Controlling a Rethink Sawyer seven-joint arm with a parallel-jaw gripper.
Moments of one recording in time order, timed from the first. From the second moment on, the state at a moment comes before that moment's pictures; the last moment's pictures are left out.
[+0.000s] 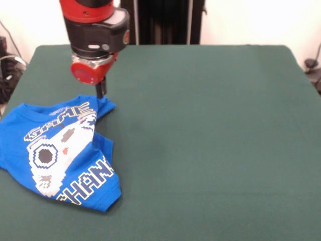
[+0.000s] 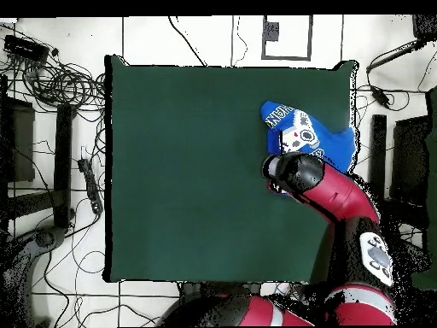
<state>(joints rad) -0.29 -0.43 -0.22 1.50 0.20 0.61 3.07</state>
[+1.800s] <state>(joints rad) -0.31 -0.30 -0.24 1.46 0.20 0.52 3.07</state>
